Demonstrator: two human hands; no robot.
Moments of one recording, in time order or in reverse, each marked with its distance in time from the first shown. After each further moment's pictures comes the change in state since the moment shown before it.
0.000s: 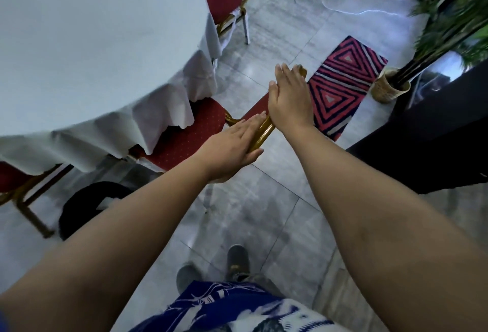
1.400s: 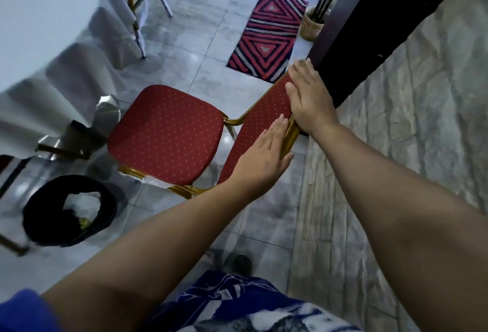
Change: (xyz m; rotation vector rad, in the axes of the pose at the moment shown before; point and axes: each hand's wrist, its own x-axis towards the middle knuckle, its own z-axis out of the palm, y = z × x) left_hand -0.128 0.270 0.120 -0.255 -0.059 0.165; right_hand -0.289 0.154 -0.081 0.013 0.092 0.146
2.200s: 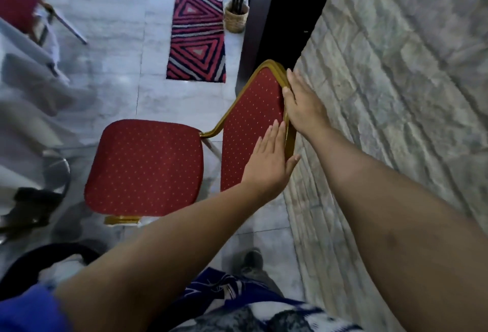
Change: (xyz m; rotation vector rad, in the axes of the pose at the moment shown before) left_hand -0.013 0.025 0.007 -0.008 -0.271 0.153; right_hand -0.070 -0.004 -0.021 0.035 0.125 0.497
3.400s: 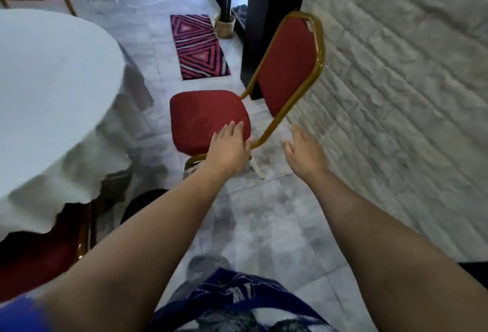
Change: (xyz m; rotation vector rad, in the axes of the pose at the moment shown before) left_hand -0.446 -0.165 -0.166 0.185 -0.113 -0.044; right_hand -0.481 -0.280 0.137 -0.097 0.070 0.254
